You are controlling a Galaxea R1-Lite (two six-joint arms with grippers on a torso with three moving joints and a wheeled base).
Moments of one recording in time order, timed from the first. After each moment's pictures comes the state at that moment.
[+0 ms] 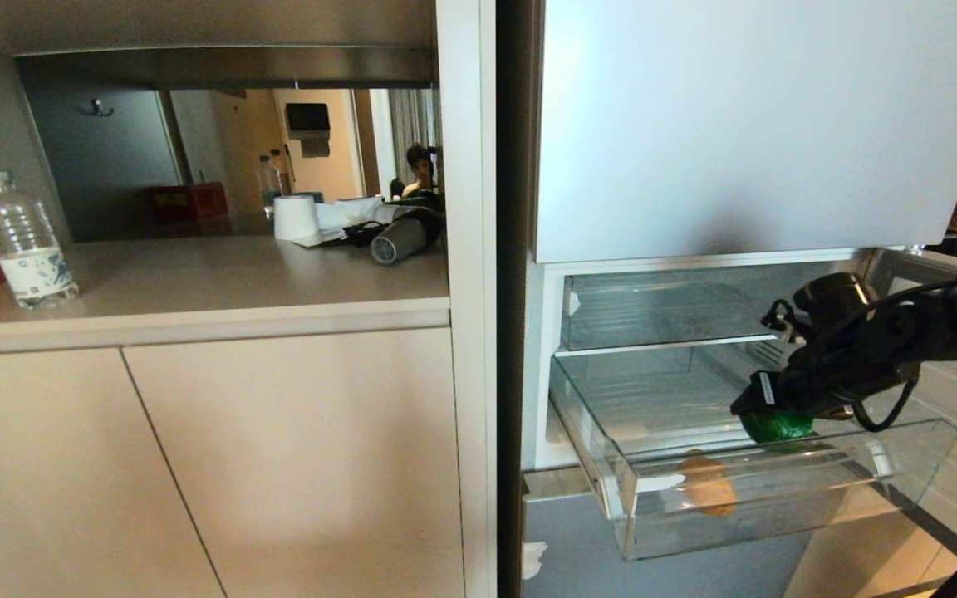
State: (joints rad) left arm 0.00 0.00 -0.06 0.16 -0.01 0.02; right arm -0.07 2.07 -1.34 0.26 0.05 0.08
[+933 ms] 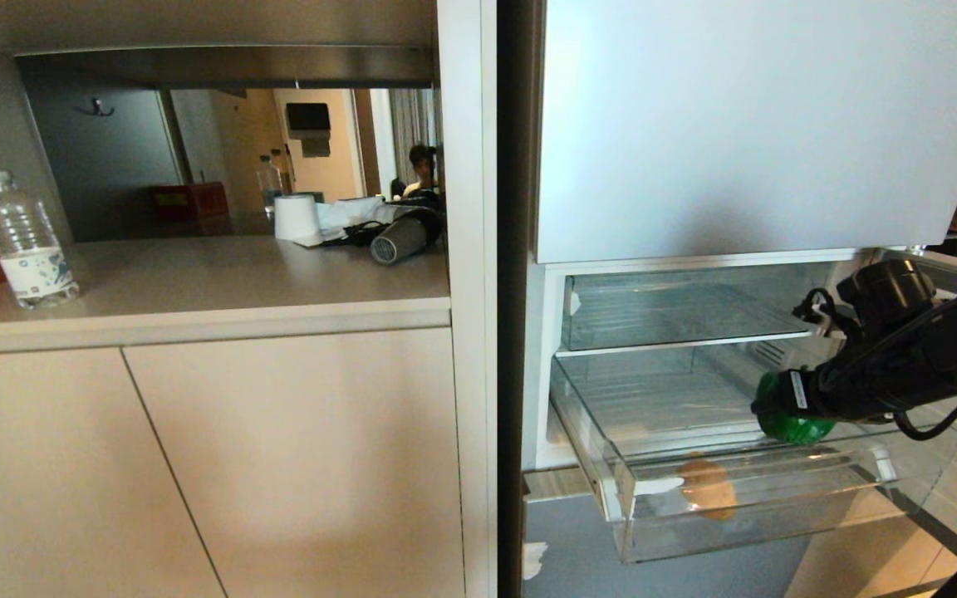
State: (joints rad) left arm 0.00 0.00 -0.06 0.16 -0.01 0.02; right arm -0.07 1.87 -1.15 0.23 0.05 0.08
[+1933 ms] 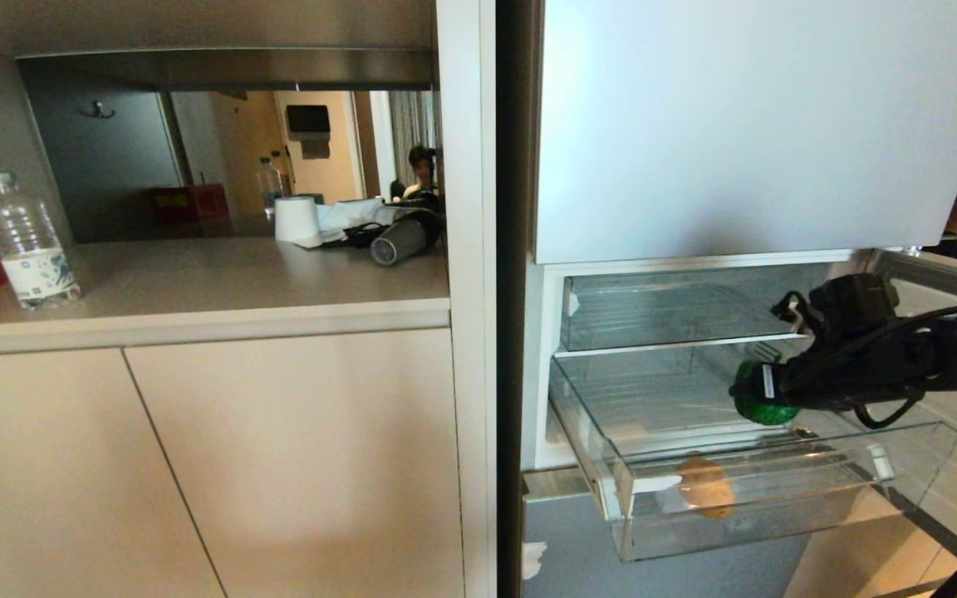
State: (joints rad) left arm 0.00 0.00 -0.06 0.16 -0.01 0.02; right arm -0.07 2.01 -1.16 -0.06 0.04 0.08
